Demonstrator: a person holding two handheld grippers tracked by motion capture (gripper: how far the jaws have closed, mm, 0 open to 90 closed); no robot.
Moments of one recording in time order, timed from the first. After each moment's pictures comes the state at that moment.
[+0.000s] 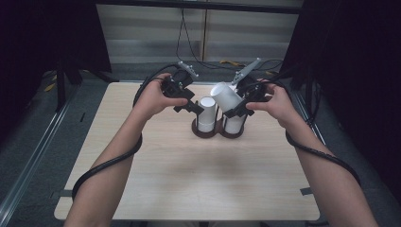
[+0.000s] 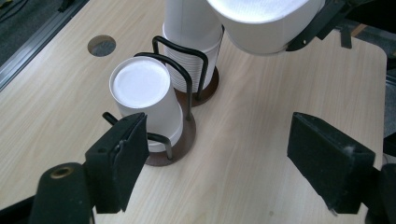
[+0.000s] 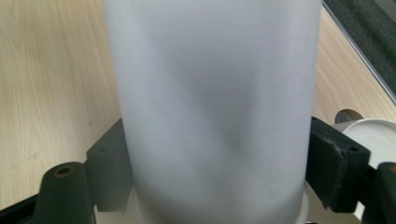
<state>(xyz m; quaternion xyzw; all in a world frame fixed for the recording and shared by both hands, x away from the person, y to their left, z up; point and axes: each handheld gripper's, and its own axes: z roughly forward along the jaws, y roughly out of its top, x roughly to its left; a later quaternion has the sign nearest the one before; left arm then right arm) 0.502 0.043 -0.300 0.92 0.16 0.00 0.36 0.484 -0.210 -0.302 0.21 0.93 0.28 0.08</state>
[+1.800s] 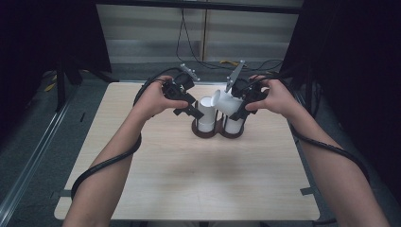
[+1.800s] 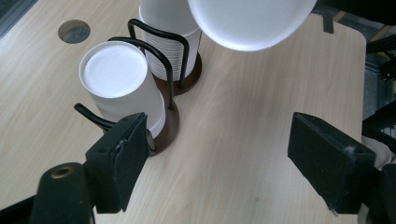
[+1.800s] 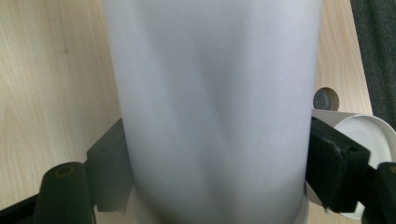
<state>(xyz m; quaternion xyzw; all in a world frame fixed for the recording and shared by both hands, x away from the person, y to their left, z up) 0.500 0.038 -0.306 0.93 0.15 -0.04 0.34 0.482 -0.192 -0.293 0.14 0.98 0.13 0.11</state>
